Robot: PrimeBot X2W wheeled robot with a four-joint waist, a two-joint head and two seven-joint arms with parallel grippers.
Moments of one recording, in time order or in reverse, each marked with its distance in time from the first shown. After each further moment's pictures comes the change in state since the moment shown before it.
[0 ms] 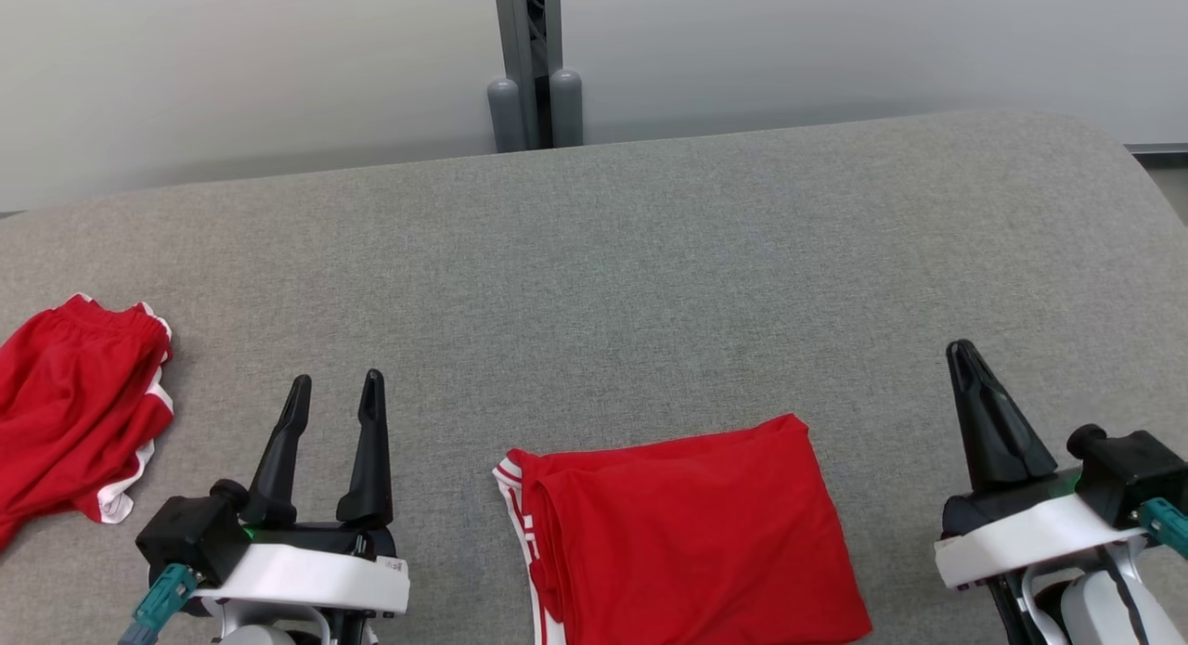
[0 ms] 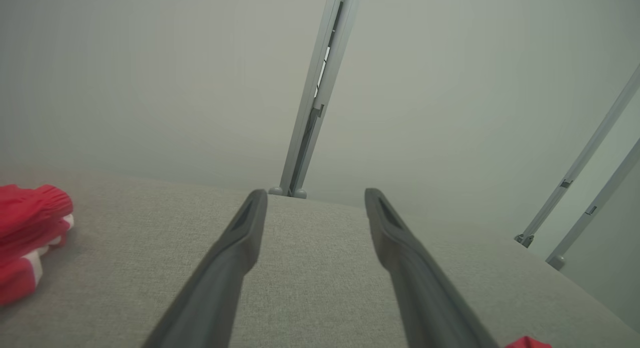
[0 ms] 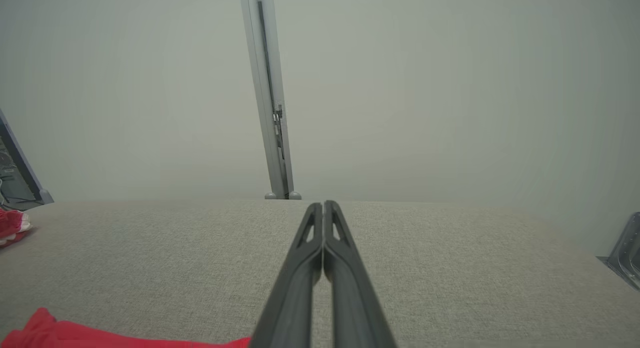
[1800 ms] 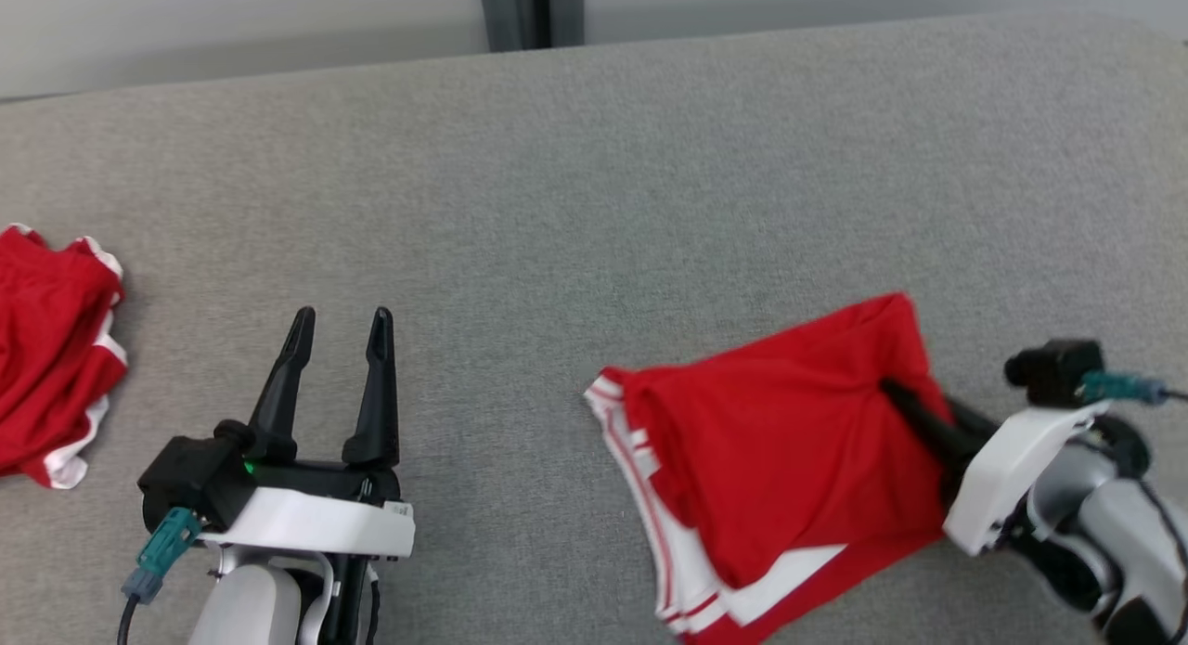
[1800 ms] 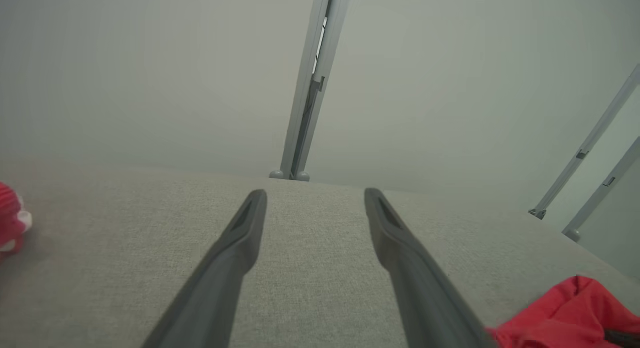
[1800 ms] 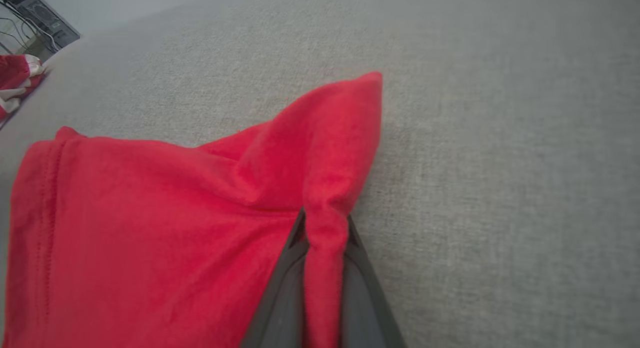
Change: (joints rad) left arm -0.092 0.000 0.000 0.003 0.057 -0.018 0.000; right arm -0.307 -0.329 0.606 0.260 0.659 0.000 0.234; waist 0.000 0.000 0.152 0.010
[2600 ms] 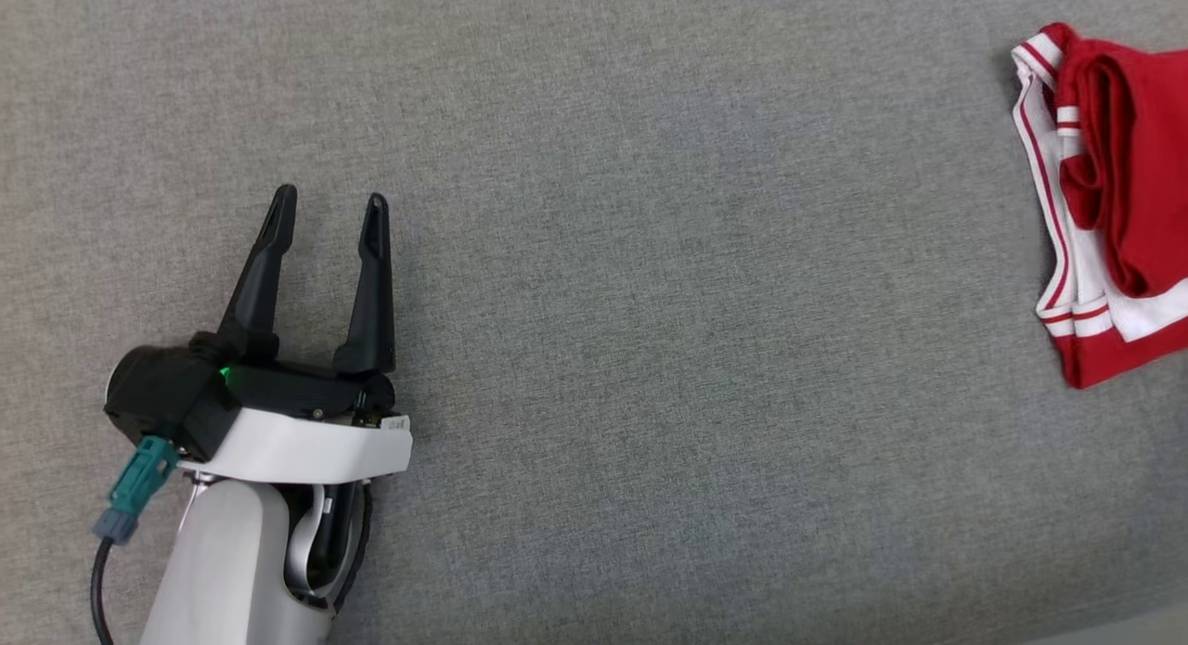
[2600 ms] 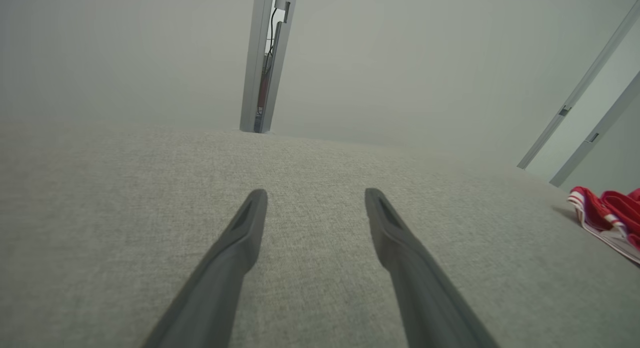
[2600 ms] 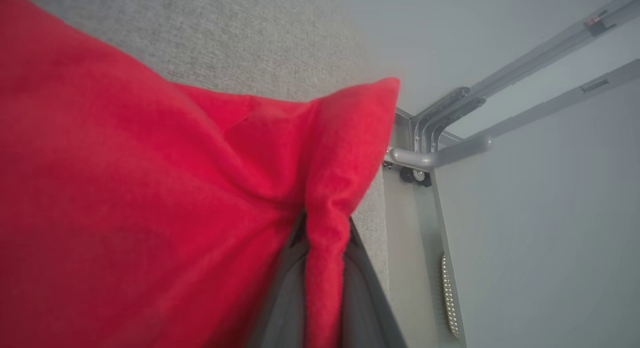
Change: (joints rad) left arm -0.141 0.000 0.007 -0.070 0.089 -0.019 0.000; right arm -0.490 -0.280 -0.009 0.492 -0.329 0.000 -0.097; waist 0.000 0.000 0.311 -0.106
